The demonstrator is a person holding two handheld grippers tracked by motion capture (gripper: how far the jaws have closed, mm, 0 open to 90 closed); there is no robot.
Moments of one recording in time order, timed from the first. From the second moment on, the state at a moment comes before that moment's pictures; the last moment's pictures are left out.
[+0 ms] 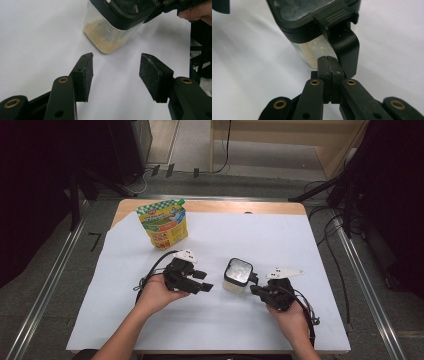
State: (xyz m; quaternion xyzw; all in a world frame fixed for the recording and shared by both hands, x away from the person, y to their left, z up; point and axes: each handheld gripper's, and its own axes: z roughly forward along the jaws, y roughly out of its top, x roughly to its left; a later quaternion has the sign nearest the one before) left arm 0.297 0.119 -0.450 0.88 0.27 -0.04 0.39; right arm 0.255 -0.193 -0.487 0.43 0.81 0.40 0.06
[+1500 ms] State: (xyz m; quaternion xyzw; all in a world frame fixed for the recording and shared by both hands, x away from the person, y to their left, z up) left arm 0.337 0.078 -0.443 0.88 0.22 -0.05 0.42; right arm 0.311 -0.236 -0.468 0.46 0.78 0.43 0.06
